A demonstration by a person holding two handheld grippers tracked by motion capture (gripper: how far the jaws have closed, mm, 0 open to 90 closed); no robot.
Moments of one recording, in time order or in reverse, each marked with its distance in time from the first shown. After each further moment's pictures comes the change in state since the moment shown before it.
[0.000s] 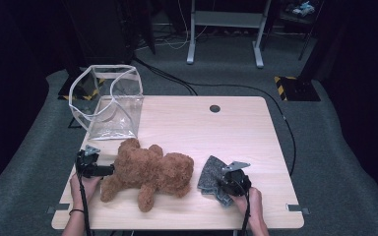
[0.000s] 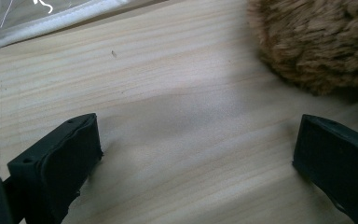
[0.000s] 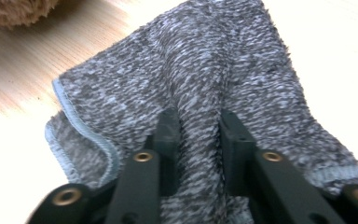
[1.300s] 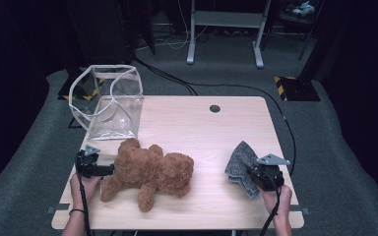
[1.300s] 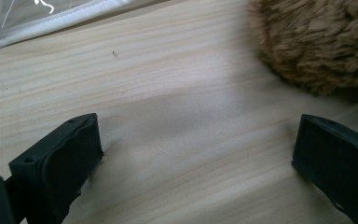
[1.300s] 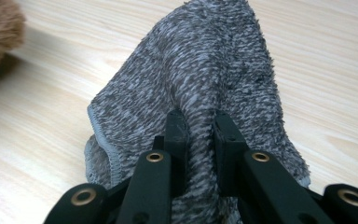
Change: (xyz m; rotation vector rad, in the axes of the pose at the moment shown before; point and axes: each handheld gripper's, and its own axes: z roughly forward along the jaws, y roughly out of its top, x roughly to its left) left arm 0.000 0.000 0.000 0.004 -0.002 -0.001; right arm -0.053 -0.008 -0.077 -0.155 -0.185 0.113
